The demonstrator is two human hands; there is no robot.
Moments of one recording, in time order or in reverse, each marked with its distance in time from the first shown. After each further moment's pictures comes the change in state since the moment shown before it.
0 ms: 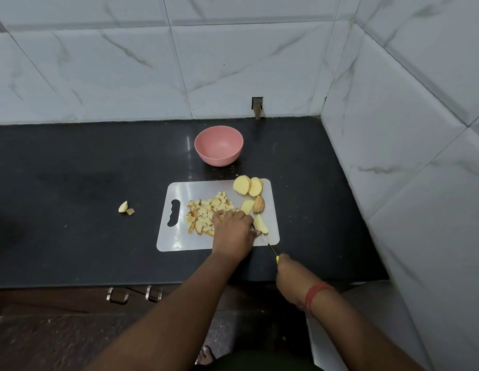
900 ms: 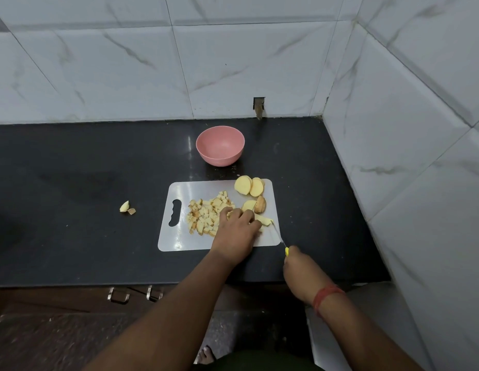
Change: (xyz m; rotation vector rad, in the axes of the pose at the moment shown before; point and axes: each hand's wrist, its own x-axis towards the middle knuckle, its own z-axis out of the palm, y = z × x) left_hand 0.002 -0.011 0.008 0.142 0.066 0.279; right_hand -0.003 0.004 -0.011 0.081 0.140 0.043
